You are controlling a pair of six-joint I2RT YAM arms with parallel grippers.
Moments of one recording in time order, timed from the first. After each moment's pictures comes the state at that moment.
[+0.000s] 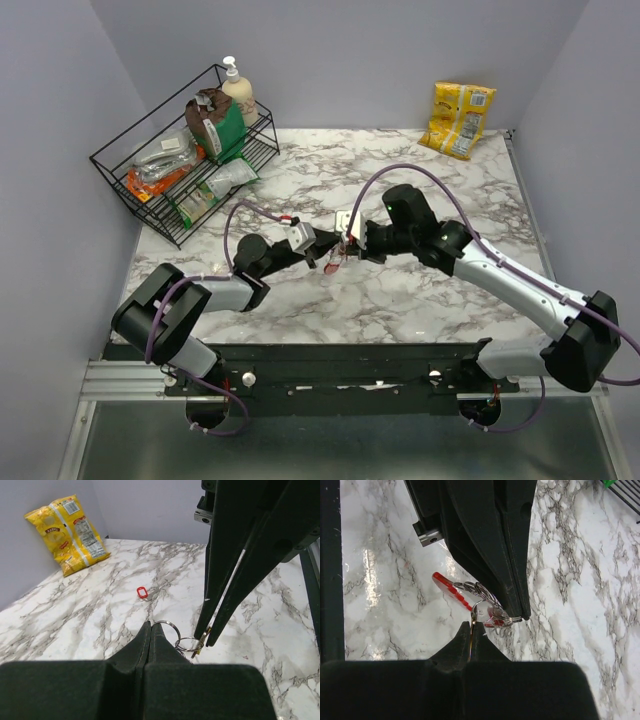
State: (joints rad) left arm -0.60 1.50 0.45 1.29 0.58 -0.01; right arm 0.75 1.30 1.08 -0.44 -0.46 -0.68
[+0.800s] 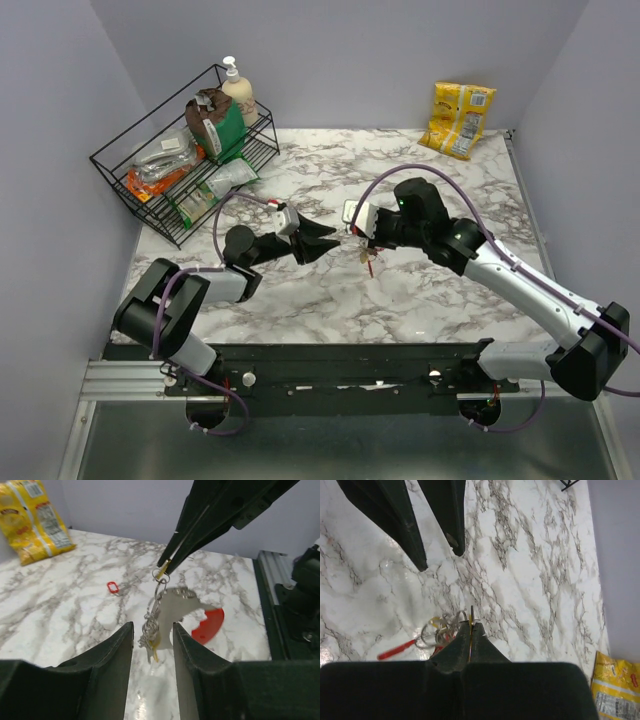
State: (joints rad) left arm -0.48 1.53 0.47 1.34 0.81 -0.24; right arm 0.73 1.25 1.11 -0.46 -0.23 -0.77
